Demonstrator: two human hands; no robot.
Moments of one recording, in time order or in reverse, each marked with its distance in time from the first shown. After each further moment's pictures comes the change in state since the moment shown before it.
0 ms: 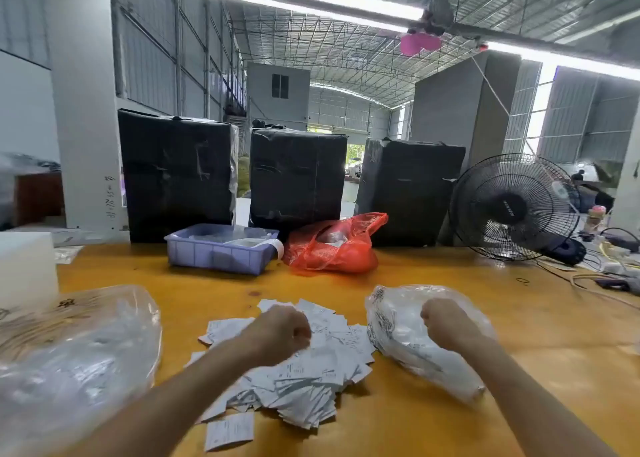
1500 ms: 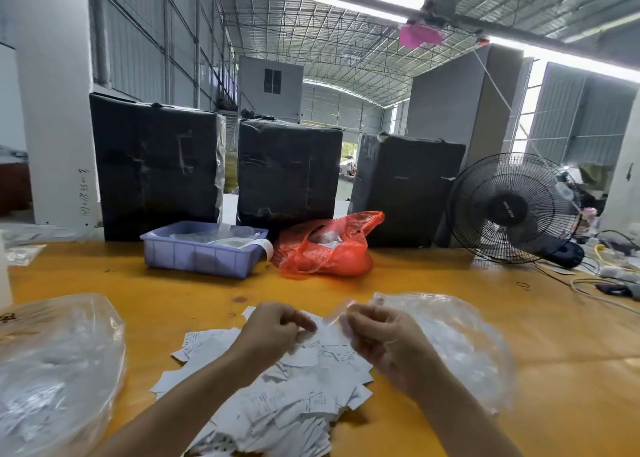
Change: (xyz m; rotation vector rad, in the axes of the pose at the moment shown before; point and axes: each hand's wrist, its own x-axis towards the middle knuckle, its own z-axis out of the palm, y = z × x) left_hand 0.022 -0.001 0.011 -0.757 0.224 -0.210; right_hand -0.044 -0.097 -0.012 1.876 -0.340 0.021
